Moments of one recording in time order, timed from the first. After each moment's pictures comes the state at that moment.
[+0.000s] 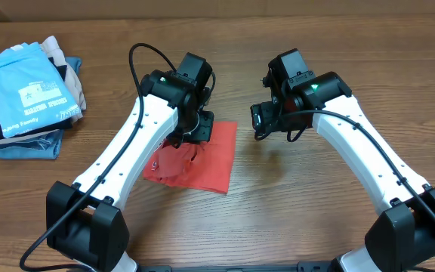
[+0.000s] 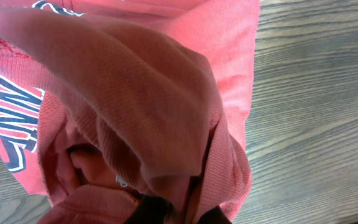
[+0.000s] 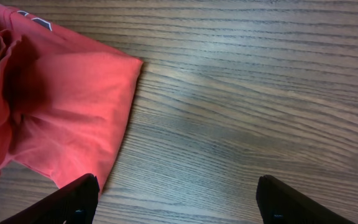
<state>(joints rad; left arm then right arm) -0.44 1.77 1.55 -1.21 0.10 -0.28 0.40 1.71 1.48 -1.06 -0.10 0.23</state>
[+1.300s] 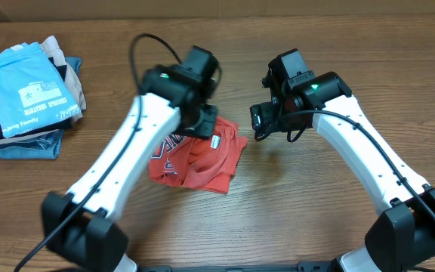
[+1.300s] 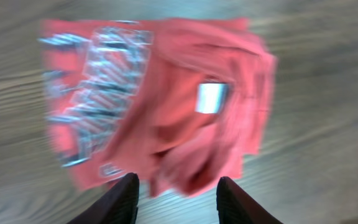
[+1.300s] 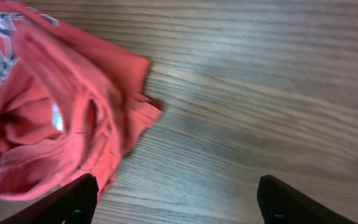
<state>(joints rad) -0.46 1.75 1.65 -1.28 0.05 -0.27 0.40 1.71 1.48 -1.06 -0.11 0.21</state>
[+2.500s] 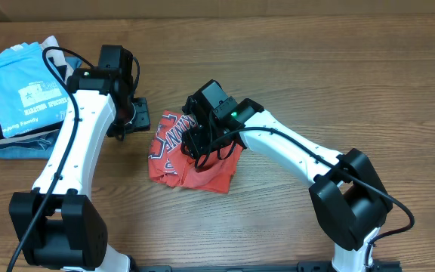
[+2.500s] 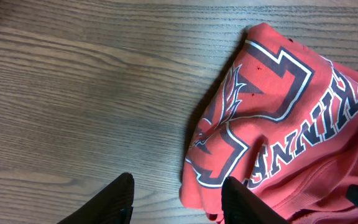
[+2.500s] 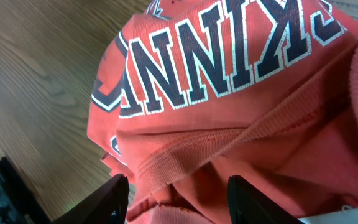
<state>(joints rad) -0.07 1.73 1.47 -1.17 -0.03 -0.27 0.71 1.98 1.48 -0.66 -0.41 0.30</state>
